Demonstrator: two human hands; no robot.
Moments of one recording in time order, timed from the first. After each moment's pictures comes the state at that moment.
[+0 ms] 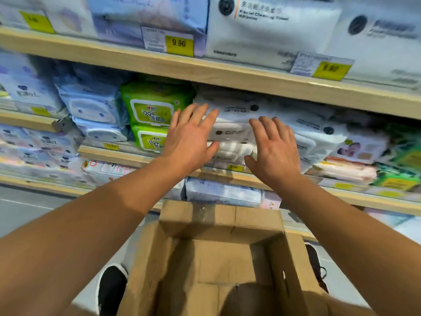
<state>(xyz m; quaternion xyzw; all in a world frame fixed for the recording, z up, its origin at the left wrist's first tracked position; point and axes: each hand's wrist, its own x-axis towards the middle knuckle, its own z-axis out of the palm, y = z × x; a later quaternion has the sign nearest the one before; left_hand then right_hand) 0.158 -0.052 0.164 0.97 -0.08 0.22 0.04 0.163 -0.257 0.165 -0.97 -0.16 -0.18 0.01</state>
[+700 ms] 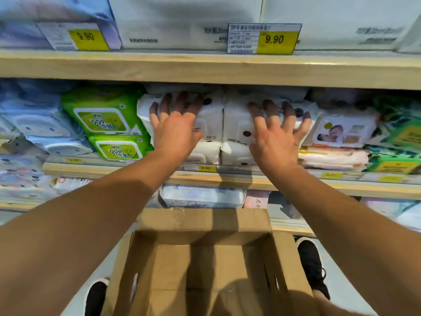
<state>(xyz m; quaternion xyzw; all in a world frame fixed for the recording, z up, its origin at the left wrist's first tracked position) 0.231 -0.129 0.148 0.98 0.01 0.20 0.02 0.232 -0.337 0.124 -0.97 -0.05 -0.22 -0.01</state>
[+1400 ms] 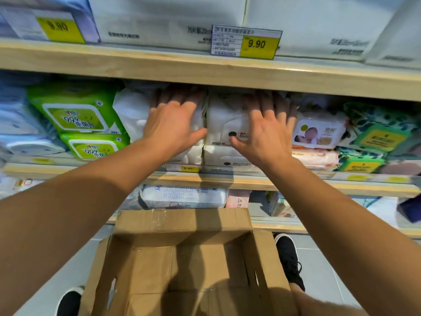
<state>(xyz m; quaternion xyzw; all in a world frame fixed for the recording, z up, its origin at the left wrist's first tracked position) 0.224 -0.154 0.182 0.99 -0.05 0.15 0.03 0.219 -0.350 0.166 -0.99 -0.03 -0.17 0.01</state>
